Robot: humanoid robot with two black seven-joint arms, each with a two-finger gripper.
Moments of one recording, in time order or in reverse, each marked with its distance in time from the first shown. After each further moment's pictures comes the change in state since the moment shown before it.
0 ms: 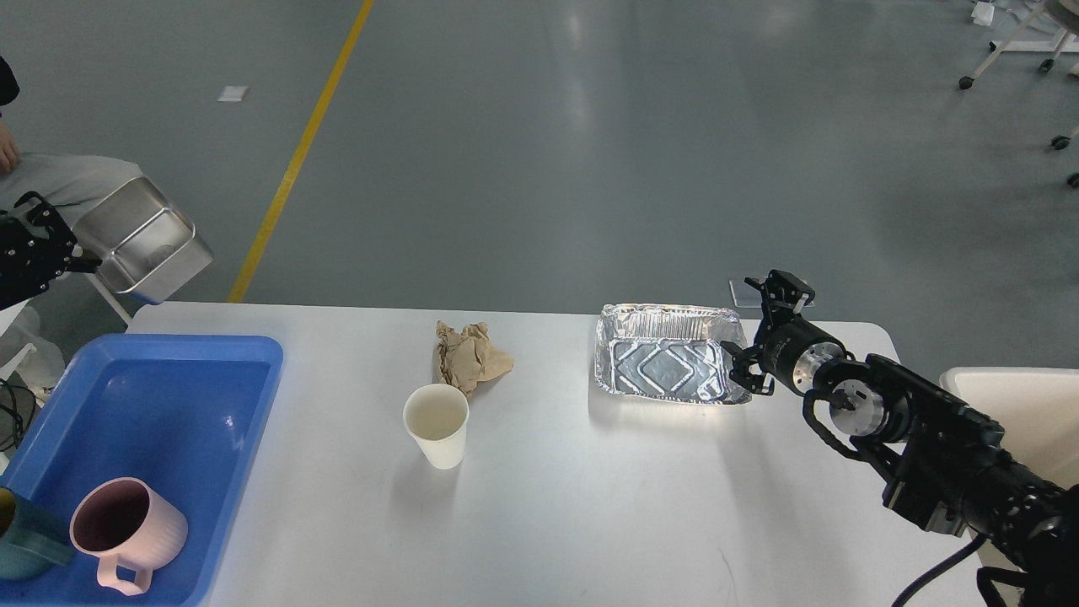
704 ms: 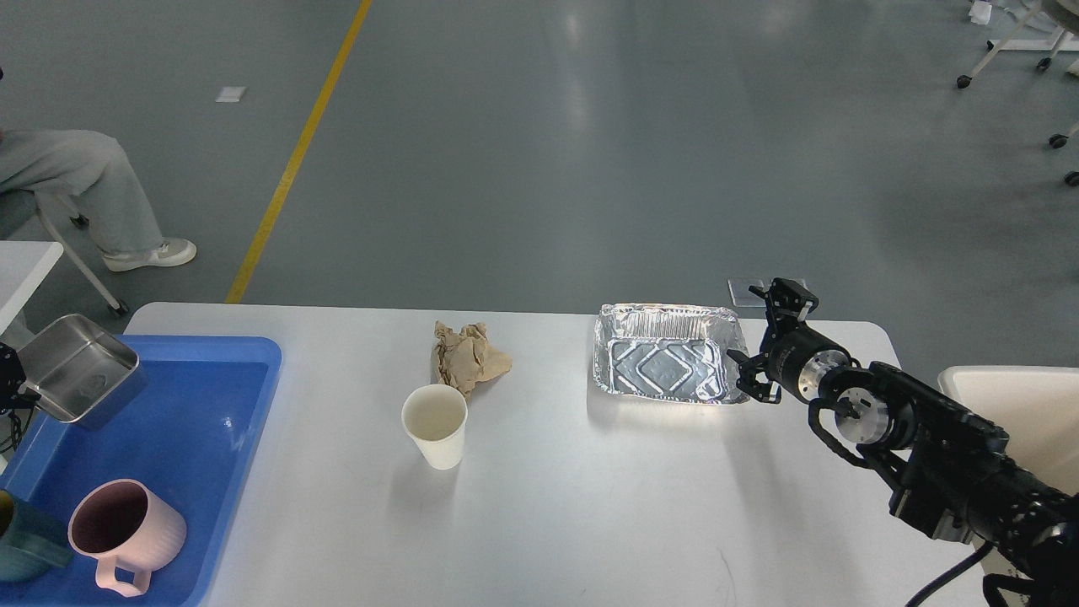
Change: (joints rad) left arm 0.284 -0.009 -0.004 0.011 -0.010 0.252 -0.019; right arm -0.017 -0.009 -0.001 -0.001 -0.036 0.002 0.000
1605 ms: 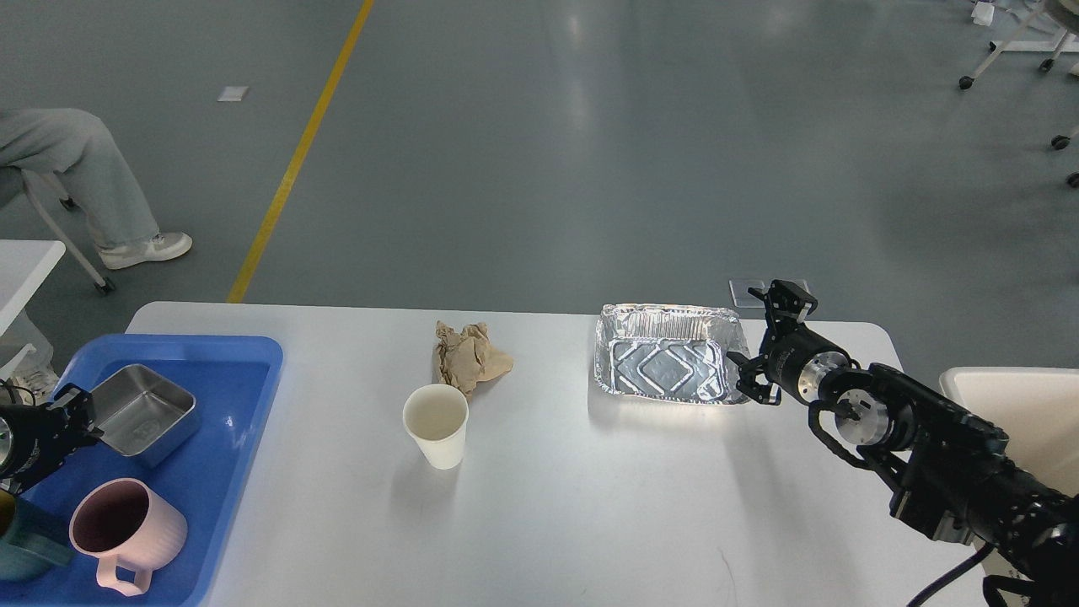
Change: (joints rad) left arm 0.104 -0.141 -0.014 0.002 -0.004 0.194 -0.042; right arm -0.002 0.000 0.001 0.001 -0.005 0.000 0.000
